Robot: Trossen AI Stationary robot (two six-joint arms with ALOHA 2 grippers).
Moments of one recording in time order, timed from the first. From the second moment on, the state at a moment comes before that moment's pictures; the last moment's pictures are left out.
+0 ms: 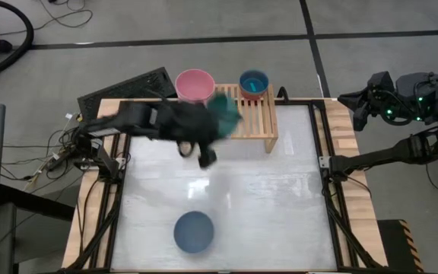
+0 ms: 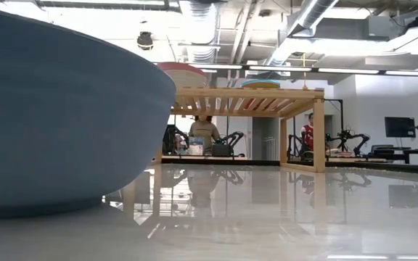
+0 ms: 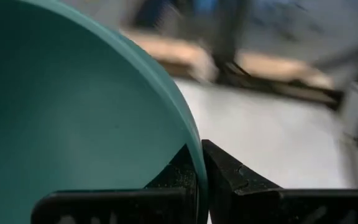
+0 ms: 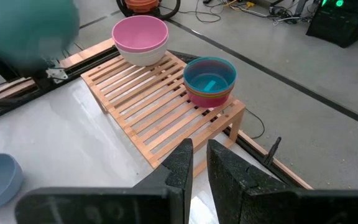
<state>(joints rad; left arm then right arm) -0.05 1.77 2.29 -1.09 -0.27 -0.19 -0.13 0.95 1.95 -1.57 0.44 0.36</state>
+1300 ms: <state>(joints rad) 0.50 1.94 2.33 -1.51 -0.19 0.38 -0.13 0.95 1.95 -1.57 0.45 0.36</state>
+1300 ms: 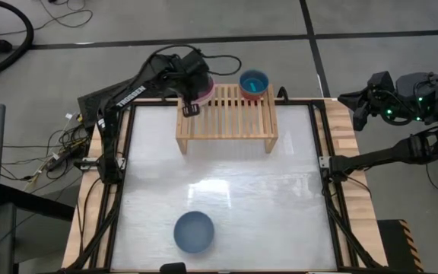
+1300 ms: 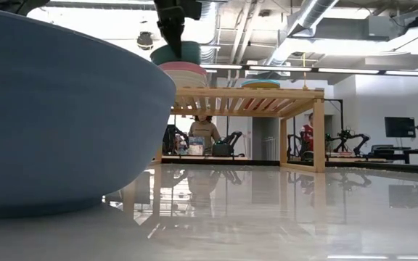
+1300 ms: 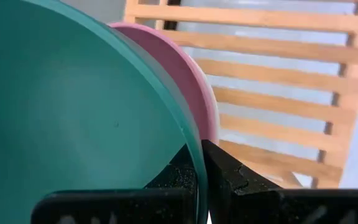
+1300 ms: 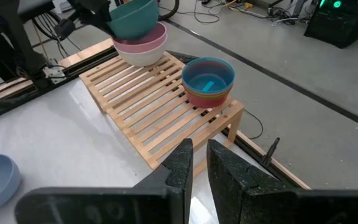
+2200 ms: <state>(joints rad) 0.50 1.94 2.33 -1.53 -0.12 0.48 -0.13 0.95 1.95 -1.57 0.45 0.35</state>
